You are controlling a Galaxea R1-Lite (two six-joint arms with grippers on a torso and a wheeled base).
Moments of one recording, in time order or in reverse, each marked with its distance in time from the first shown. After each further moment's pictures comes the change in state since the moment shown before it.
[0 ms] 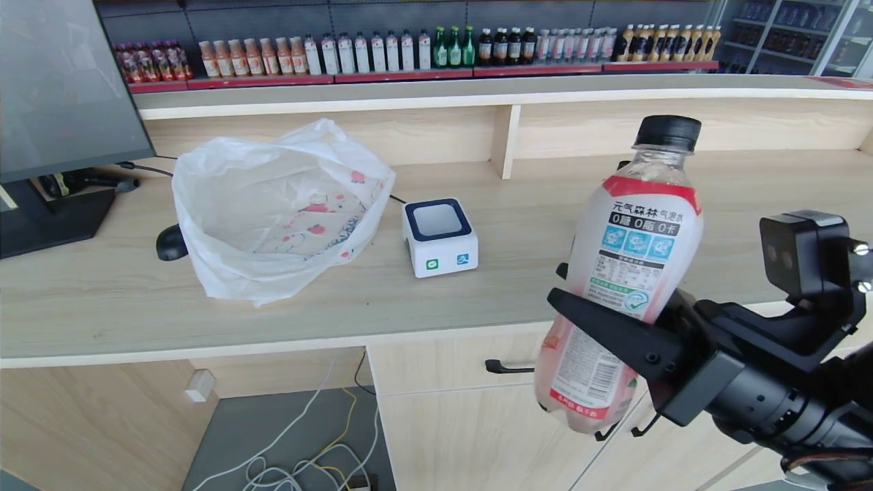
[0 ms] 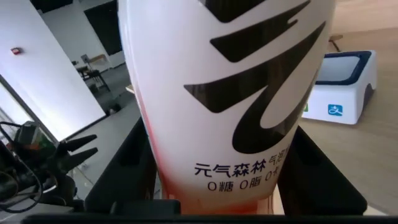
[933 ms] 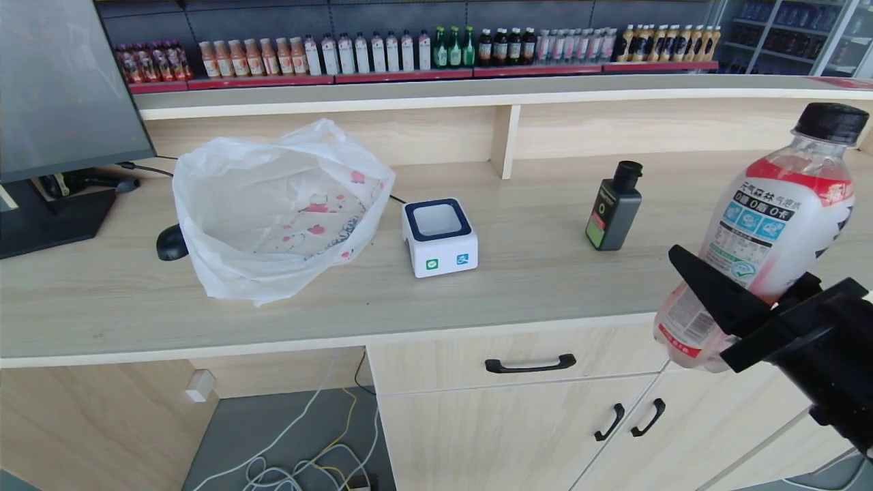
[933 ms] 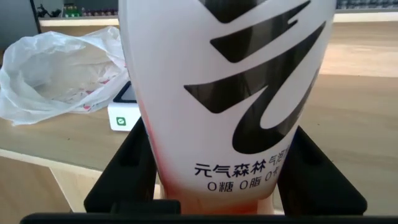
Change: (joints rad) left arm 0.001 0.000 0.000 0.000 0.000 0.003; right arm -0.133 -0.158 0.136 0.001 -0.481 -0.431
